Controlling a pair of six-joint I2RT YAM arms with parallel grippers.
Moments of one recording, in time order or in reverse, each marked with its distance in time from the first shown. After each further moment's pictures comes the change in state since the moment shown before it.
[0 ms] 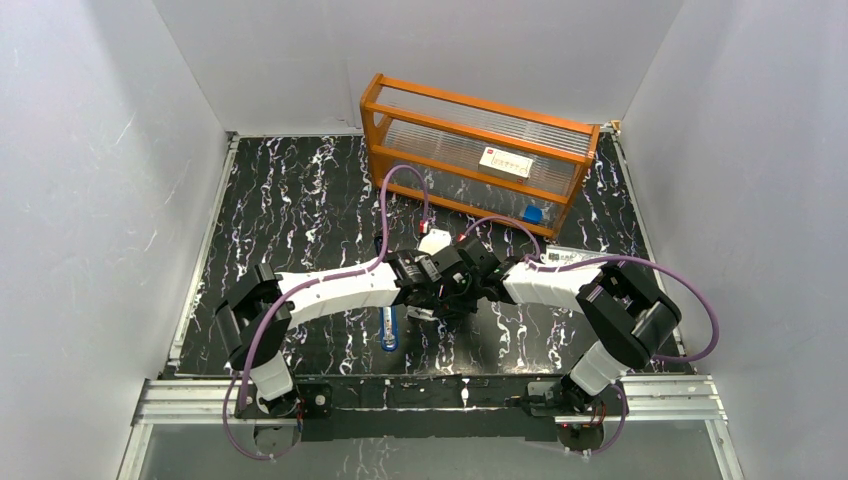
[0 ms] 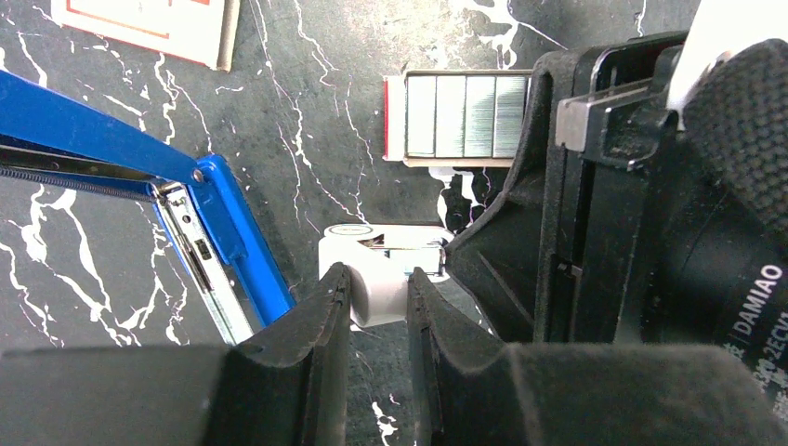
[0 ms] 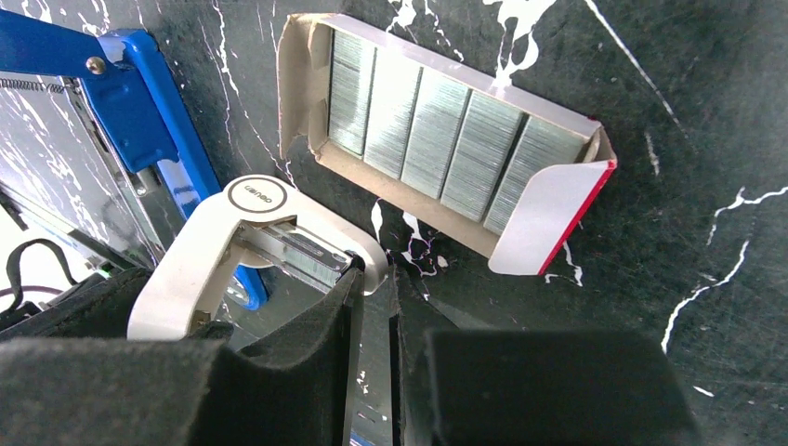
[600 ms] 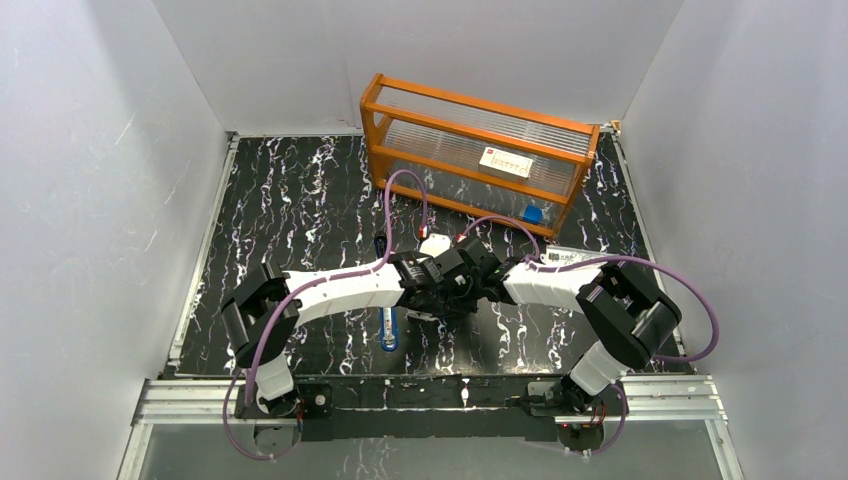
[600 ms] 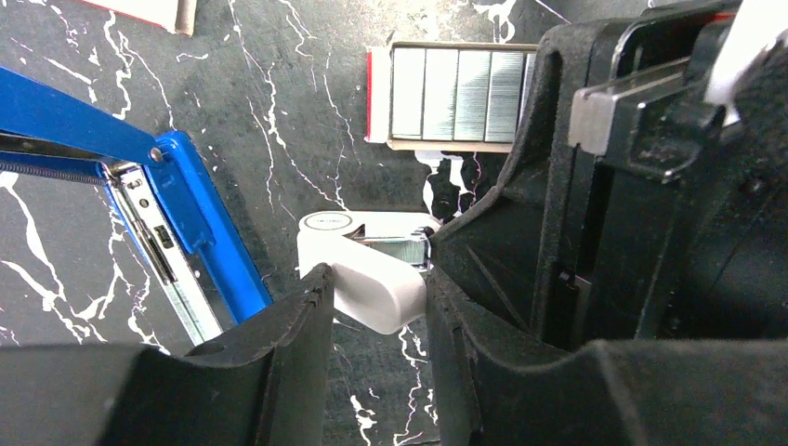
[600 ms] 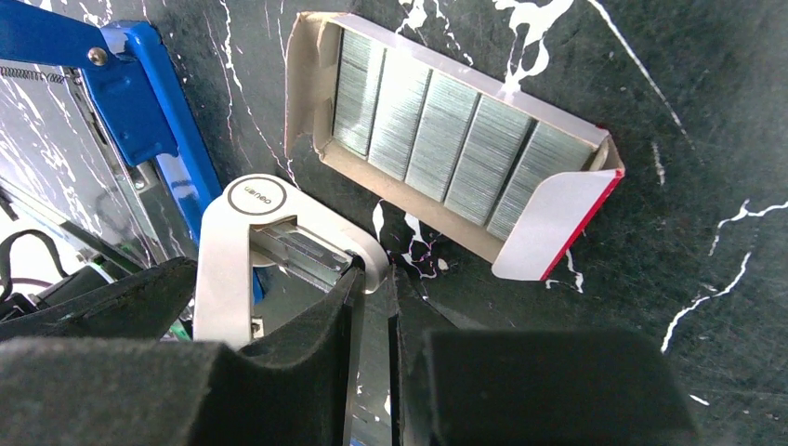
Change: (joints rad) left arm -0.004 0.030 0.001 -0.002 0.042 -0.056; right arm -0.001 -0.001 -0.007 0.017 -0.008 -0.032
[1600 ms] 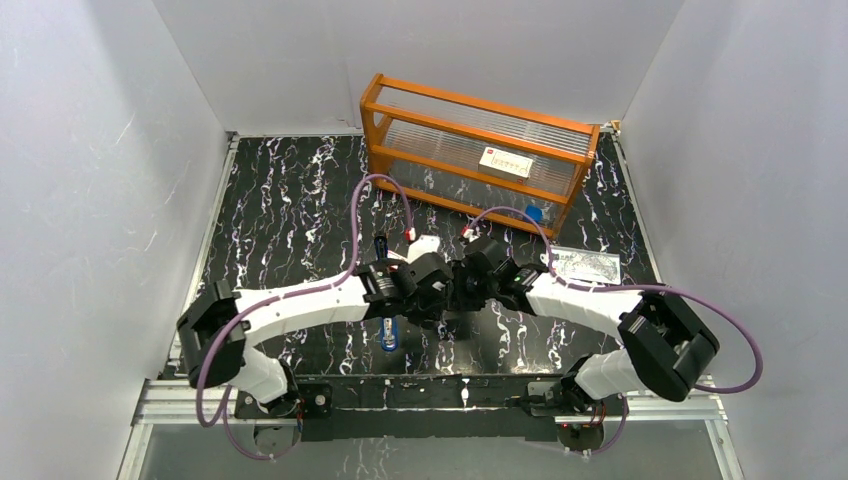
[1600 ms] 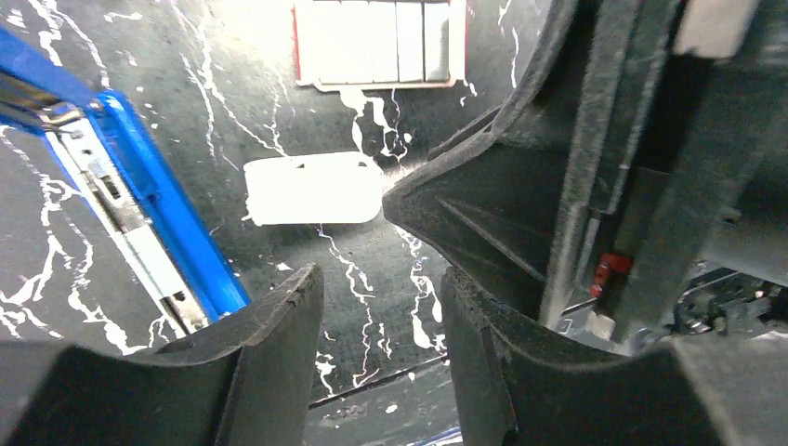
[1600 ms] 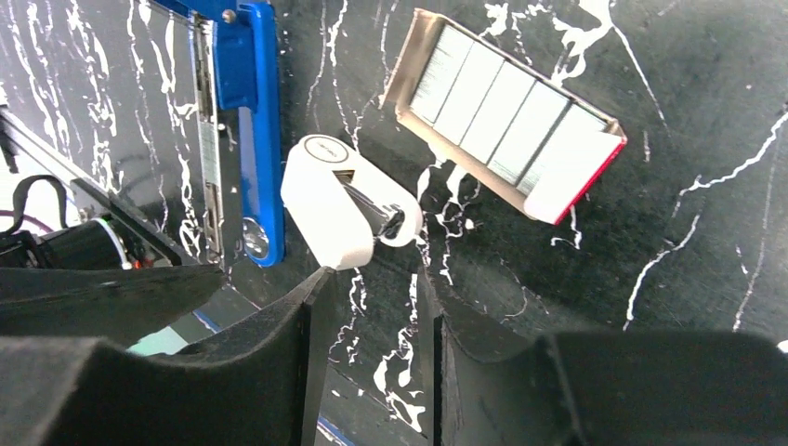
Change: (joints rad) left arm -0.024 -0.198 -0.130 0.108 0.096 -0.014; right arm 0.001 -0.217 -0.078 0.019 0.026 -0.134
